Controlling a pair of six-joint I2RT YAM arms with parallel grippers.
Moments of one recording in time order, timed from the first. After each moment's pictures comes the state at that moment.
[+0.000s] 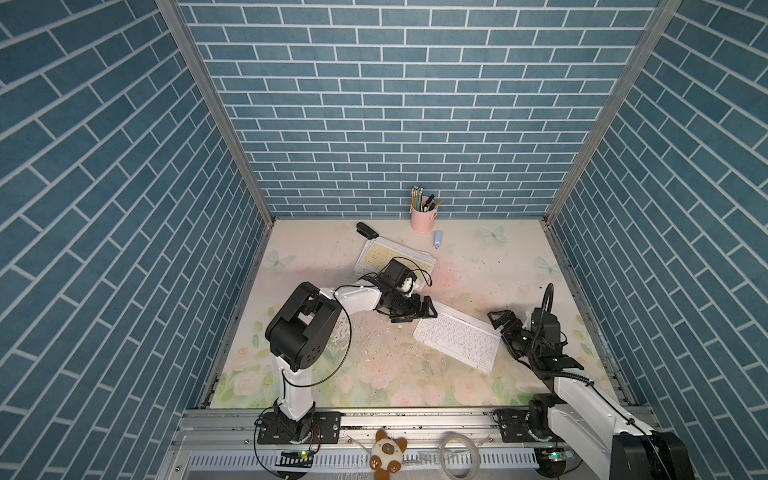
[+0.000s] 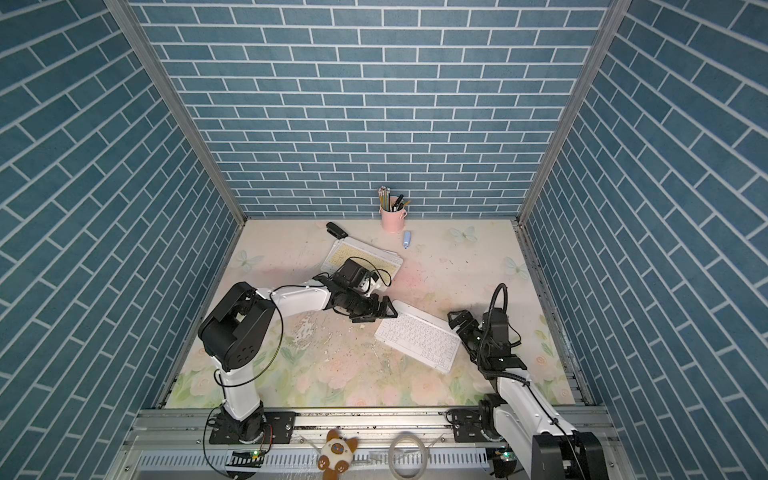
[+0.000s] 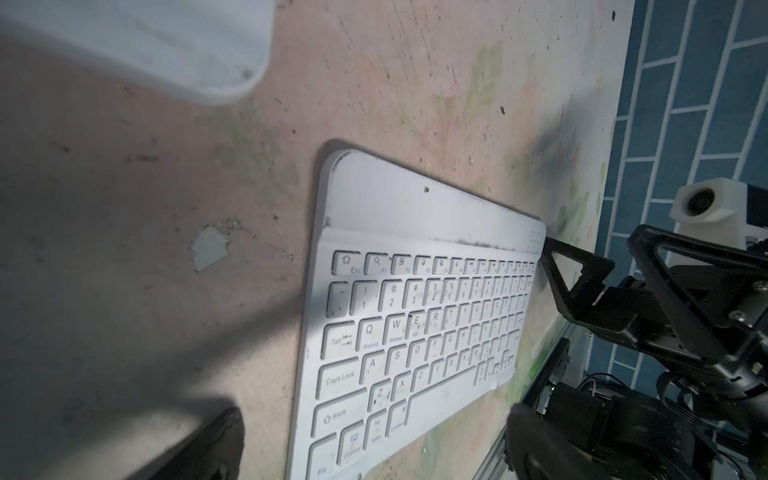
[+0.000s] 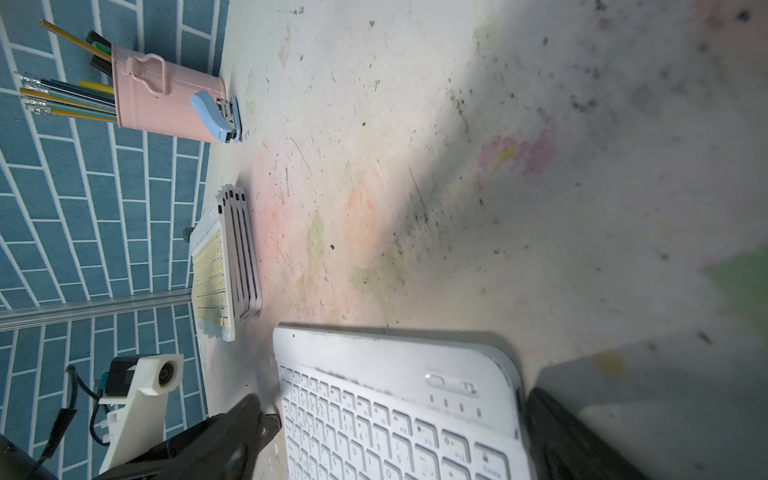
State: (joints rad) left arm -0.65 1.89 1.14 -0.30 0.59 -0.59; right arm 0.12 0.88 0.17 0.04 -0.31 1.02
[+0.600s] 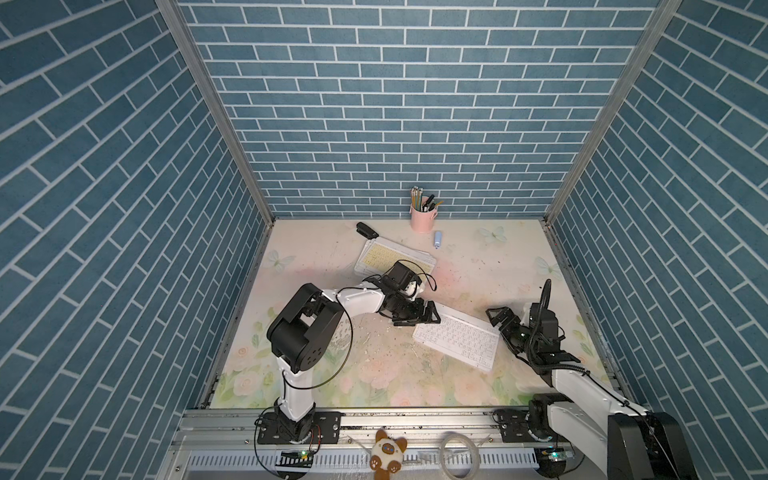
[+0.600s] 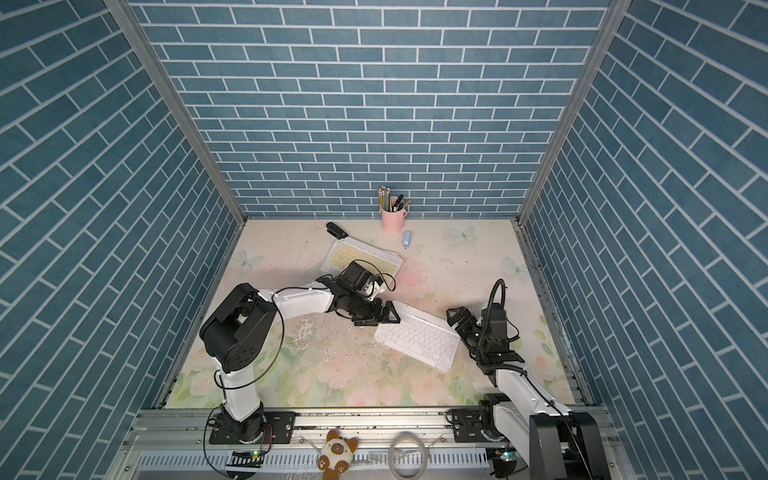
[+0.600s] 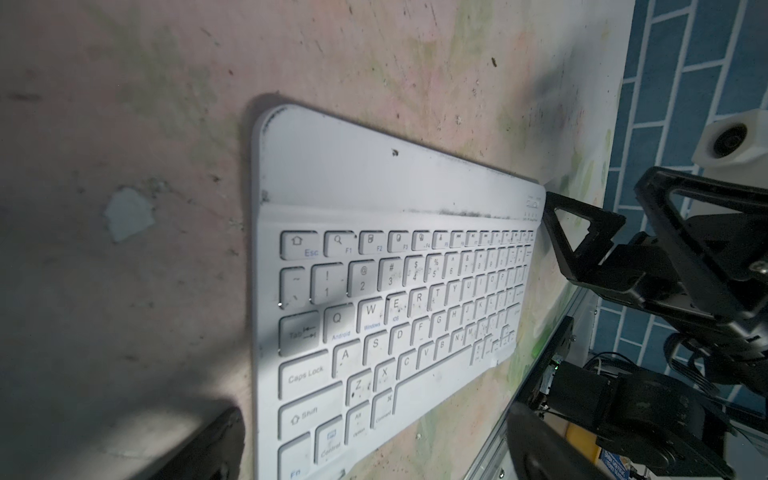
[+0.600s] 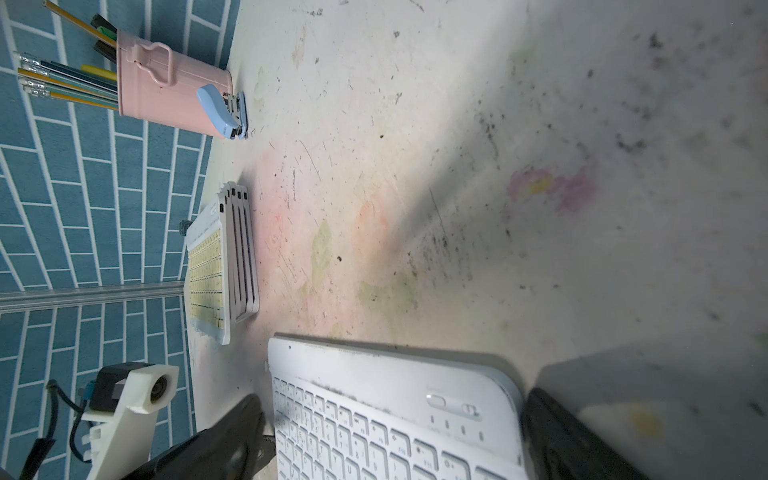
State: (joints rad) left arm -0.68 1.89 1.14 -0.32 0.59 -0.57; right arm 0.12 0.98 0.18 0.12 -0.31 0.96
